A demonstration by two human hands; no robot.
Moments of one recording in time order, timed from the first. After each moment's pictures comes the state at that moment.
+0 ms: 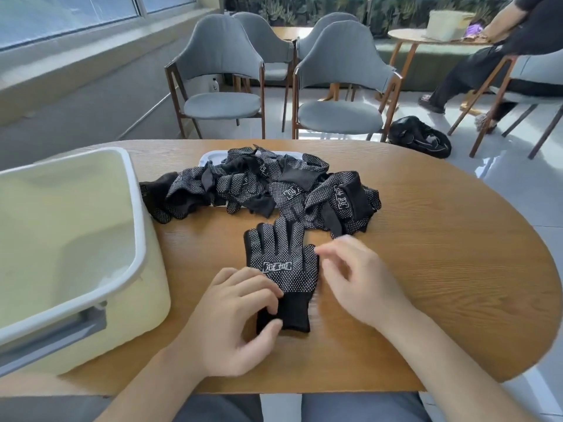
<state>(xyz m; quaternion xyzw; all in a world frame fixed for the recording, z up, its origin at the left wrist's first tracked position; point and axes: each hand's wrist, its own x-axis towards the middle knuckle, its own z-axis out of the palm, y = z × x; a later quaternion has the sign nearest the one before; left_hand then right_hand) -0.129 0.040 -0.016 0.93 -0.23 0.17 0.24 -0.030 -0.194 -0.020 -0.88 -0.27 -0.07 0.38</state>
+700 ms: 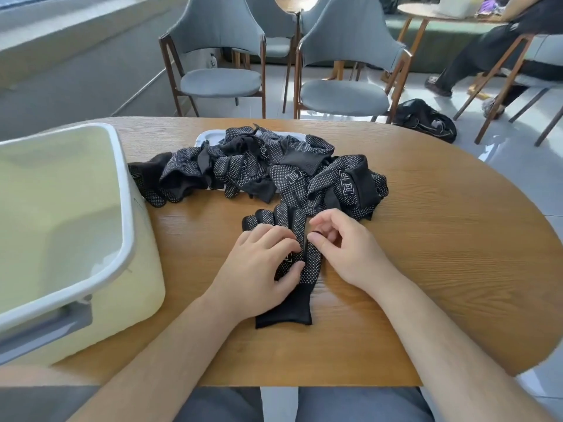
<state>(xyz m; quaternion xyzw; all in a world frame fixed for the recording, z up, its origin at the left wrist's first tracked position) -0.070 0.021 -0.043 0.95 -0.16 0.20 0.18 0.005 -0.175 -0.032 -0.89 -0.23 0.00 0.40</state>
